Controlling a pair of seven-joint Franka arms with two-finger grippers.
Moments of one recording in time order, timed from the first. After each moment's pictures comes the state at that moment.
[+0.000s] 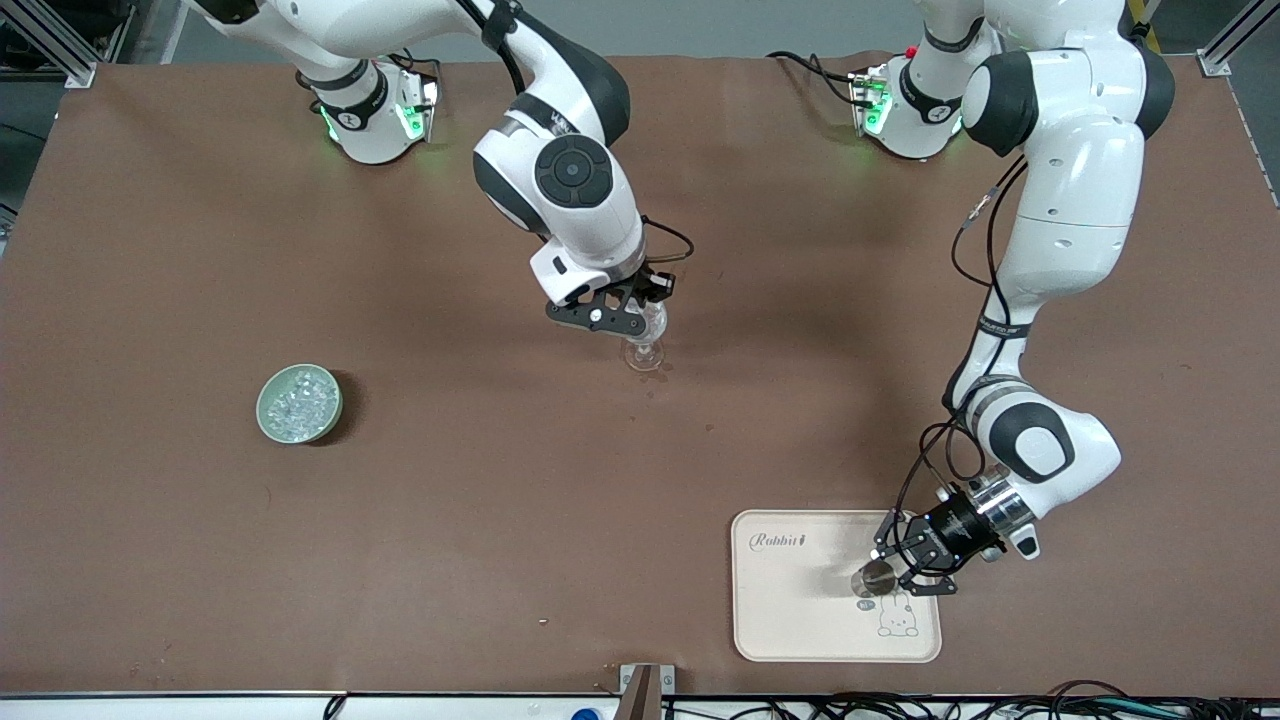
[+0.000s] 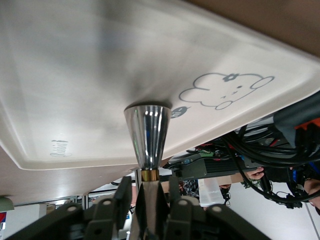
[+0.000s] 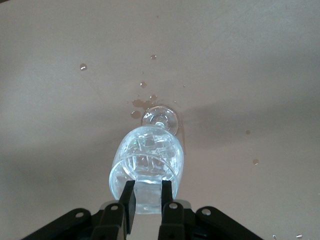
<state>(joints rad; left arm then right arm) -0.10 1.03 0.02 -1.24 -1.59 2.35 -0.85 0.40 0.54 0.47 -1.49 -0.08 1.99 1.09</state>
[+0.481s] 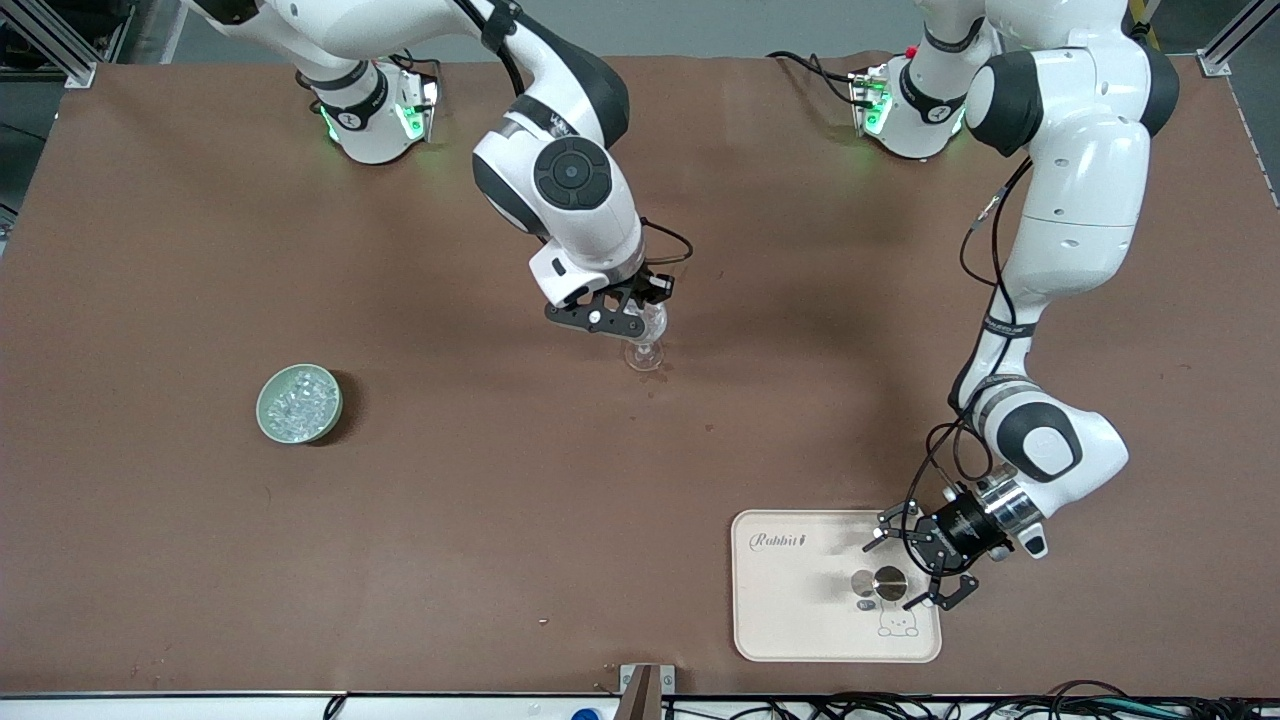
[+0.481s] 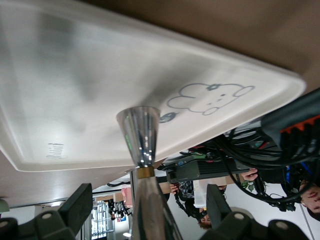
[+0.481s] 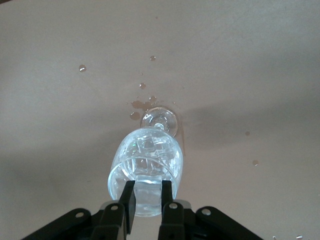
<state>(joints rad) -0.09 1.02 0.04 -1.25 -1.58 2.35 -0.85 0.40 0.54 0.47 -1.49 -0.08 1.99 1.09</state>
